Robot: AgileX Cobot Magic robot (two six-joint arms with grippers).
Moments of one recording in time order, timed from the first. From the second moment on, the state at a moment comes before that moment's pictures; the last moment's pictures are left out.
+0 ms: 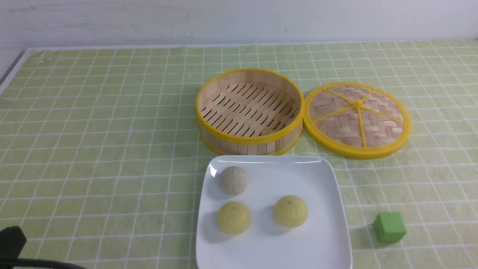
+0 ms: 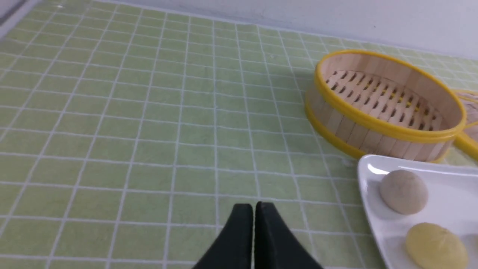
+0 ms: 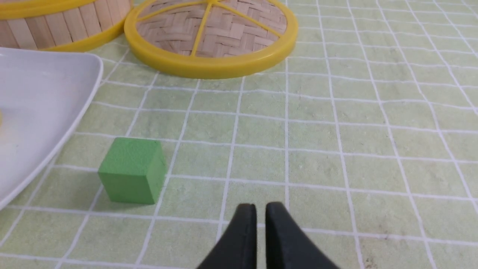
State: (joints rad) right arm 0.10 -0.01 0.02 -0.01 0.40 0.02; left arm -0.04 0.08 -0.22 -0.12 0.46 -0.03
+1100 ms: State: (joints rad) right arm 0.10 -0.01 0.02 -0.01 0.40 0.02; left arm 0.04 -0.01 0.02 0.10 0.39 -0.12
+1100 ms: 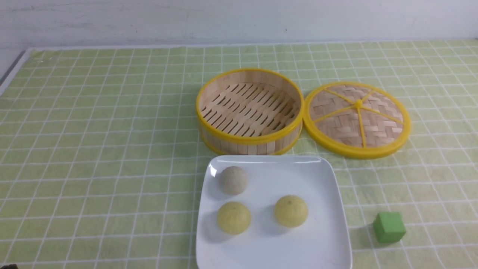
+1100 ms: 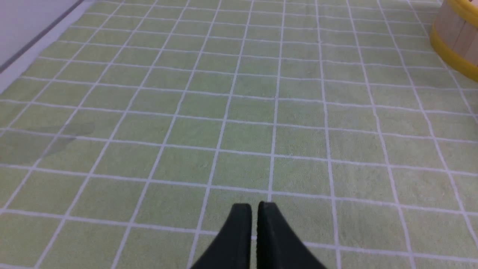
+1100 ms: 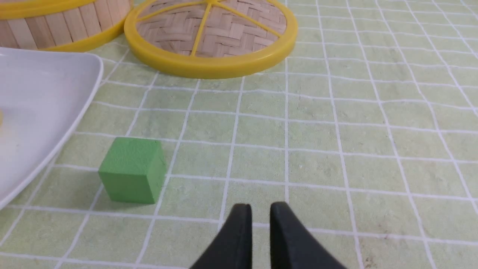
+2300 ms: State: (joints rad) right arm 0.10 -0.01 0.02 -0.01 0.40 0.02; left arm 0.04 -0.01 0.02 0.12 0.39 -0.12
